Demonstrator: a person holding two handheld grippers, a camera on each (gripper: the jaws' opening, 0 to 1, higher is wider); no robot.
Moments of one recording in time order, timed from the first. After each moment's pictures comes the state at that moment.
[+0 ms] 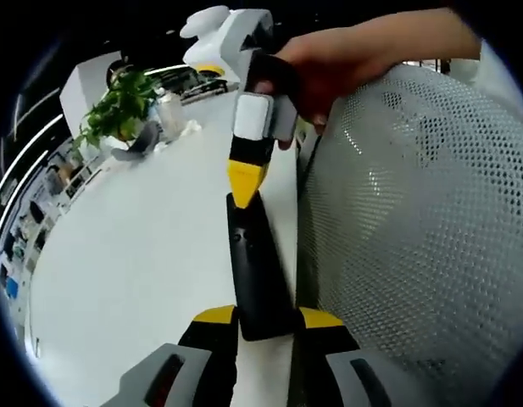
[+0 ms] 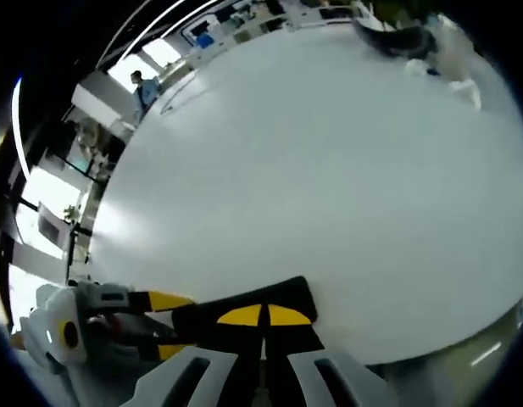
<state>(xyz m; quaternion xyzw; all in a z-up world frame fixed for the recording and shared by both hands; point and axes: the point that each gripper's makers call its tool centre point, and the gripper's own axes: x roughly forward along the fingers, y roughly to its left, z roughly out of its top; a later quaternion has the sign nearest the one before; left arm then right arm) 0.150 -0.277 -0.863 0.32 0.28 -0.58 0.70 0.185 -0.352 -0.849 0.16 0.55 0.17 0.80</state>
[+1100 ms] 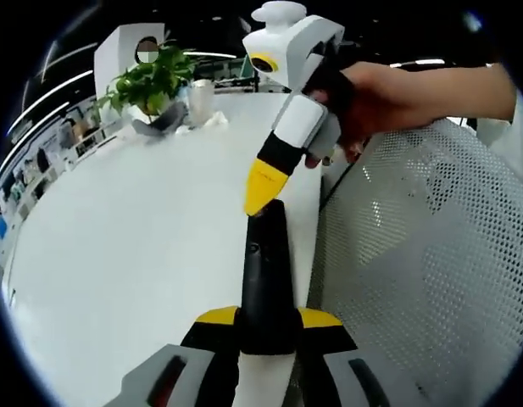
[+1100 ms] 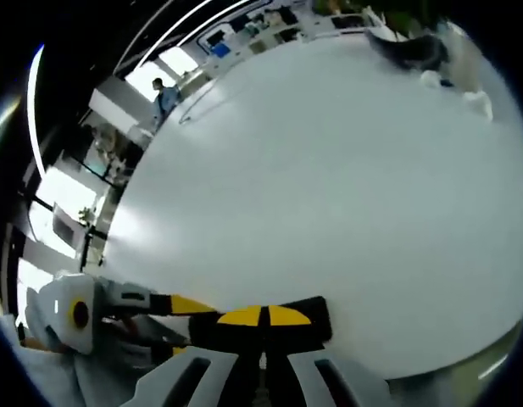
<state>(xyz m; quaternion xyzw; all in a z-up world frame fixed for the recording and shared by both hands) 0.157 -0.287 -0.860 0.23 0.33 -0.56 0.73 0.198 -0.344 -0.841 0.18 0.52 0.20 0.81</state>
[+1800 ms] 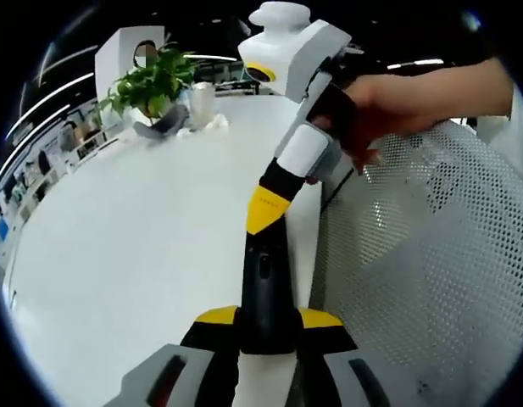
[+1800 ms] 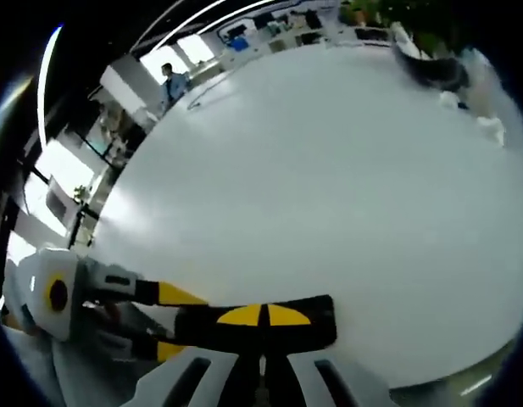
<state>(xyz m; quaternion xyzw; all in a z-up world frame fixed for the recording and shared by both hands) 0.159 -0.287 -0.860 0.23 0.32 -0.56 0.73 0.196 -0.338 -0.853 0.17 0.52 0.20 0.82</state>
